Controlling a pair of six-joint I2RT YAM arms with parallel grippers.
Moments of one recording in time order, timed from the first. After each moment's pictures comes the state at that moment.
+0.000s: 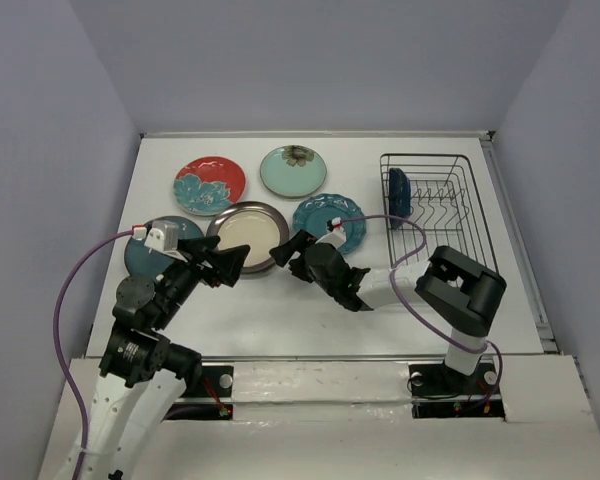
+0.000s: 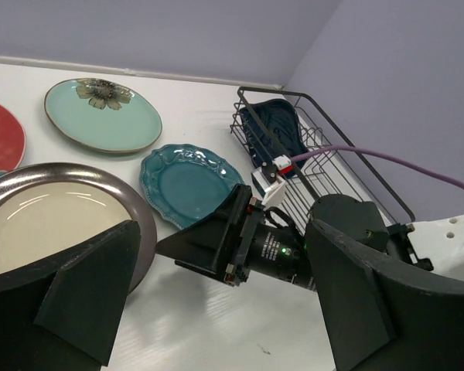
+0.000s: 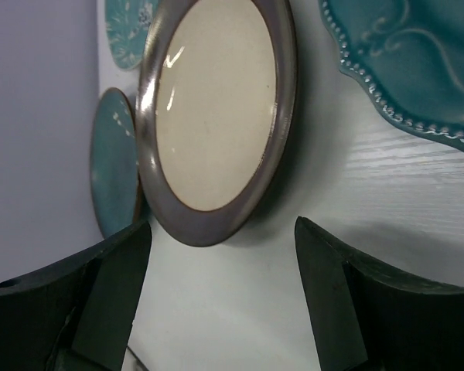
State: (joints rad) left arm -0.37 0.32 0.58 -0.21 0.19 -0.47; right arm 1.00 1.79 0.83 0.55 0.40 1.18
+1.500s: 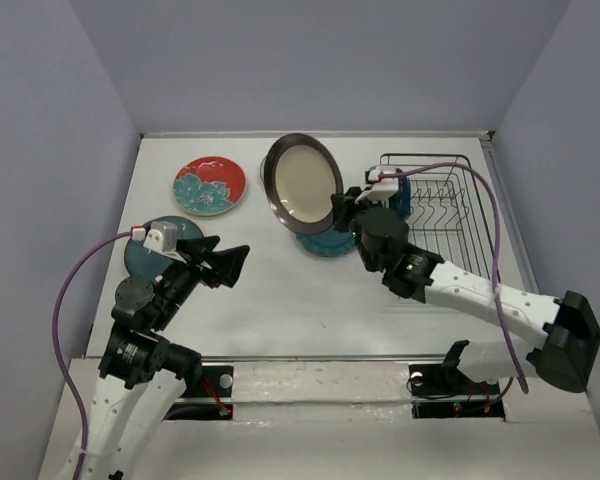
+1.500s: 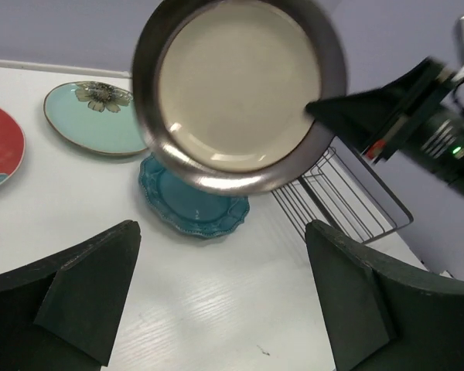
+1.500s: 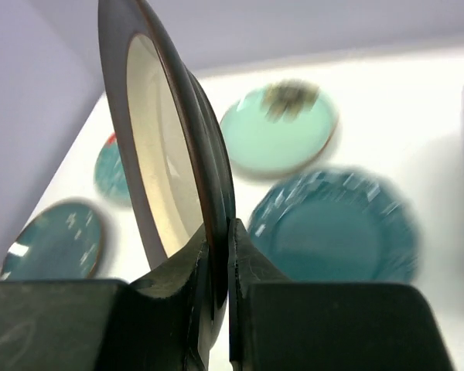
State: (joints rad) left arm -0.36 0.32 0.58 -0.21 0.19 -0.47; right arm 0.94 1.31 0.91 0.28 0.65 0.46
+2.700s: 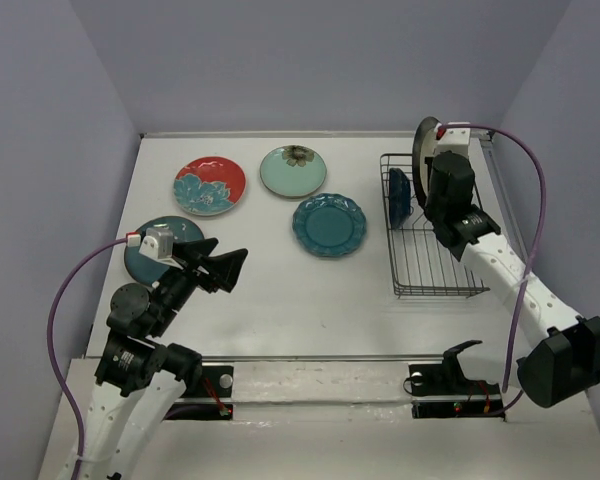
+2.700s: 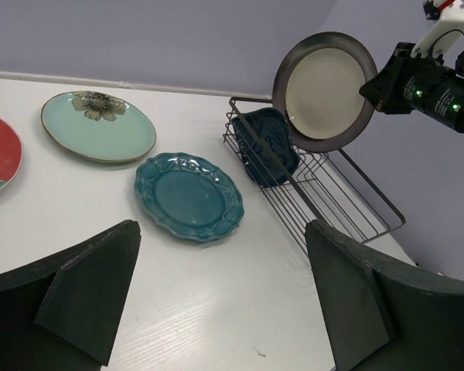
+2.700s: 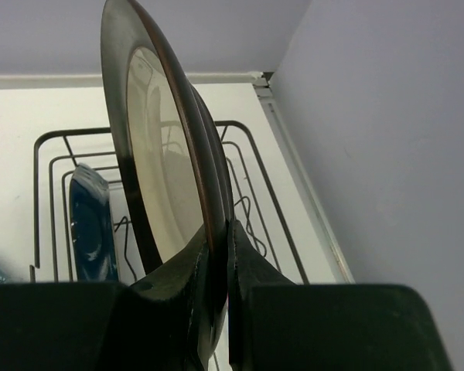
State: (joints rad) left arm -0.39 0.26 0.58 -0.22 0.16 -0.47; right arm 0.35 1.21 1.07 -0.04 0.76 -0.14
